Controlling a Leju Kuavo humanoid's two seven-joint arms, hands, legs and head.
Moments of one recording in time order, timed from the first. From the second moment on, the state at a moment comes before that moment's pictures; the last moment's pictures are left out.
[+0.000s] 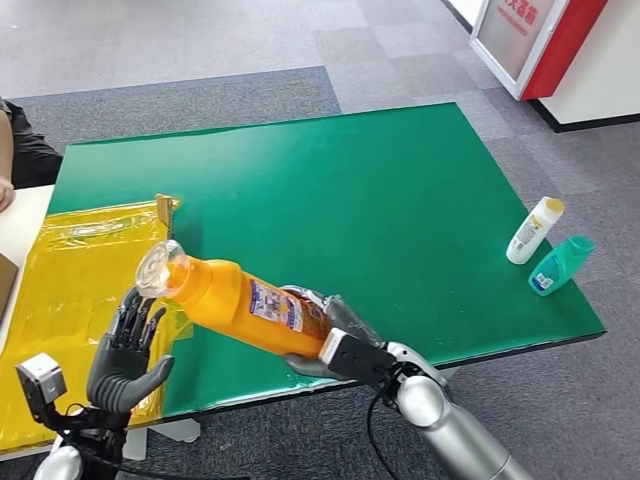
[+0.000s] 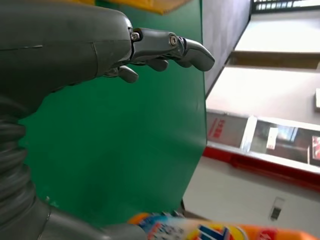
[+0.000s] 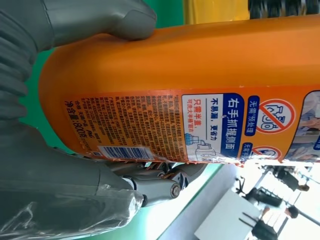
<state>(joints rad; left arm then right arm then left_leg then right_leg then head) 0.04 -0.10 -0.06 -1.49 -0.02 -0.37 -0.46 -0.14 -0.08 0.47 -1.50 0.37 0.11 -0.22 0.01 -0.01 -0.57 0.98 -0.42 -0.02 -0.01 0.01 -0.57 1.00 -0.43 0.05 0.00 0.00</state>
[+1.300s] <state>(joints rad) -0.22 0.05 -0.47 -1.46 0.01 -0.31 -0.17 -0.23 0.00 0.56 -1.16 0.65 -0.10 -0.21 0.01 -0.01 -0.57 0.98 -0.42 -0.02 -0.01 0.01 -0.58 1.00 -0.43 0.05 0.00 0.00</state>
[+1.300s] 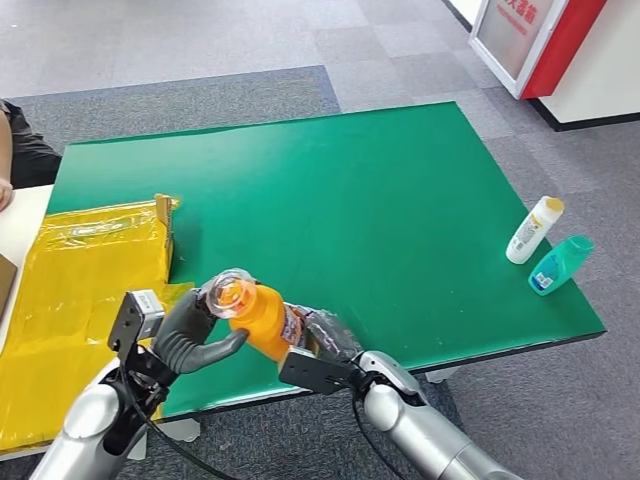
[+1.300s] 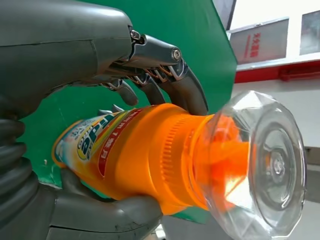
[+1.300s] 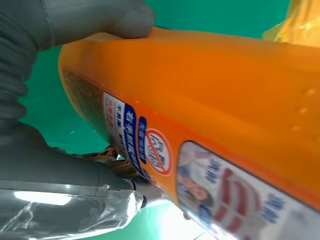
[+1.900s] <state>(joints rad) -0.25 0.08 -0.52 -1.41 -0.02 -0.30 -0.16 -0.25 -0.02 0.61 -1.21 0.71 -0.13 -0.21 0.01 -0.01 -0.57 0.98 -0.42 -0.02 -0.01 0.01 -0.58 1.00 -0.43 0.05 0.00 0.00</state>
